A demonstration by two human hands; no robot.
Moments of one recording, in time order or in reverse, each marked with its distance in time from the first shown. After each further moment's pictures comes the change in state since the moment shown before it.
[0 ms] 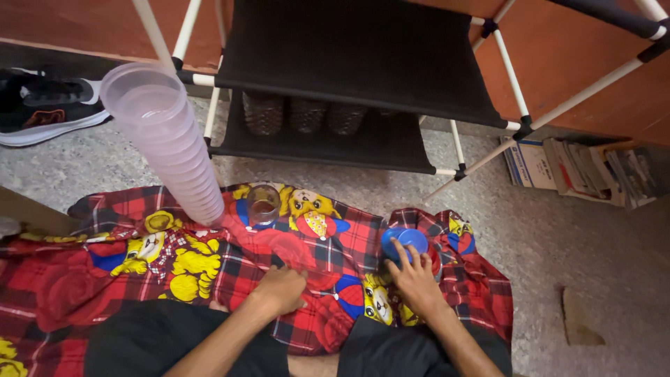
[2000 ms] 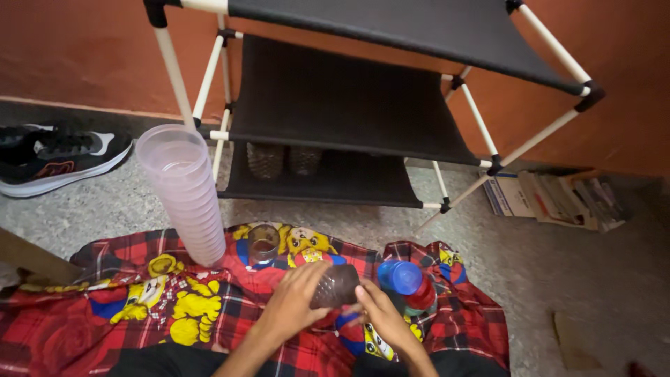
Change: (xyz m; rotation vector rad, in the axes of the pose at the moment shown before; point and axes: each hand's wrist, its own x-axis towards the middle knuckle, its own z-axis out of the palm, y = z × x) left_hand -0.022 0.023 -0.077 -0.424 0.747 0.276; right_hand 0.036 -0.075 -0.068 1.769 -0.090 0.439
